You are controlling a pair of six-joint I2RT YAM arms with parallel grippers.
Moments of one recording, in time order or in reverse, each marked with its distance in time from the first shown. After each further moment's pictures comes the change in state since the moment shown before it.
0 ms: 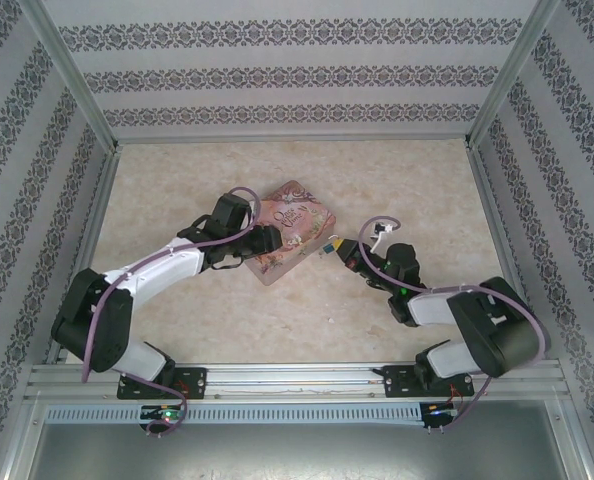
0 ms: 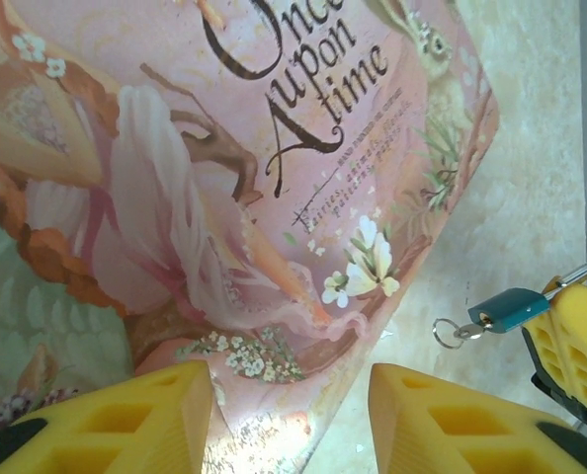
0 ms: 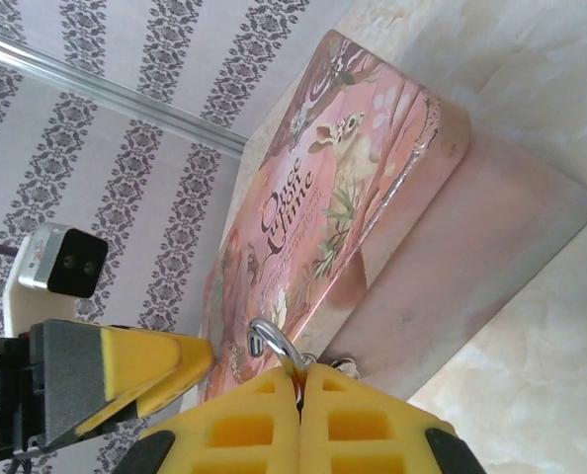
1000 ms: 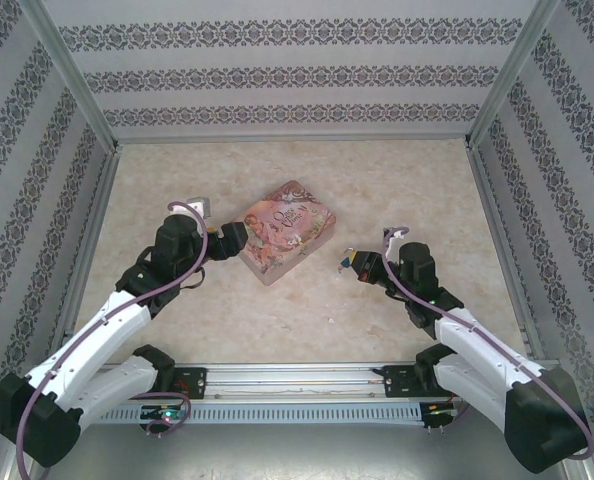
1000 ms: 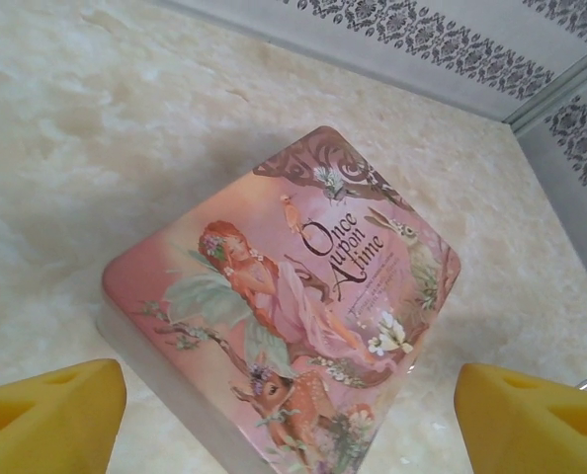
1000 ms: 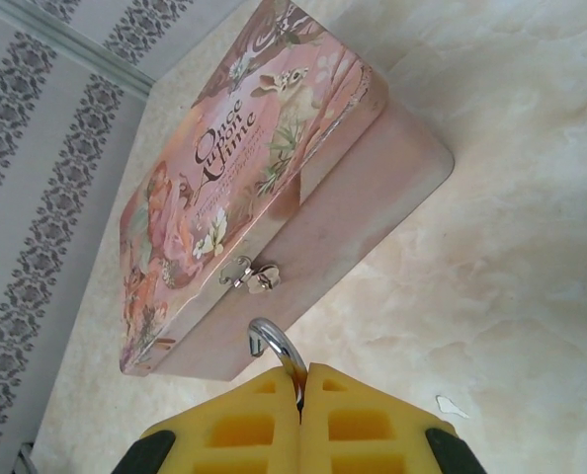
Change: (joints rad) left arm 0.048 -0.557 -0.196 -0.043 -0.334 0.195; right arm -0.019 -0.521 0.095 -0.868 0.040 -0.308
